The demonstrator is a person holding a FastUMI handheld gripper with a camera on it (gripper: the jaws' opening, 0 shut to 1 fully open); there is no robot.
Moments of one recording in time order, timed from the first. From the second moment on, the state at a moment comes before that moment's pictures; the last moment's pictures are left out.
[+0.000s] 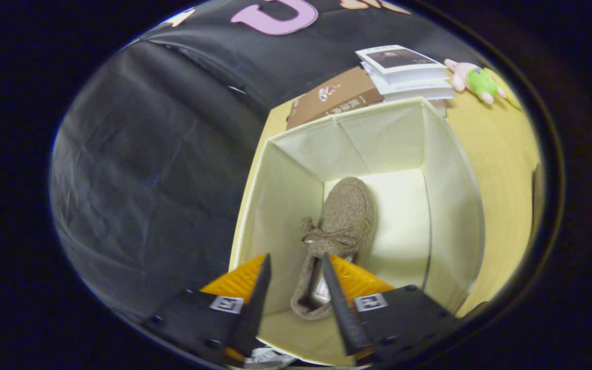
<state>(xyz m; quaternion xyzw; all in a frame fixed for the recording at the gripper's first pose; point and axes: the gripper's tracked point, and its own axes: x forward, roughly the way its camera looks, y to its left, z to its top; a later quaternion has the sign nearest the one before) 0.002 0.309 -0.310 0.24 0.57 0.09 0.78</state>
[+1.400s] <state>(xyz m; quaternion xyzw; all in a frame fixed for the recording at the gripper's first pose) -0.027 0.019 -0.212 0.03 0.39 0.06 0.92</state>
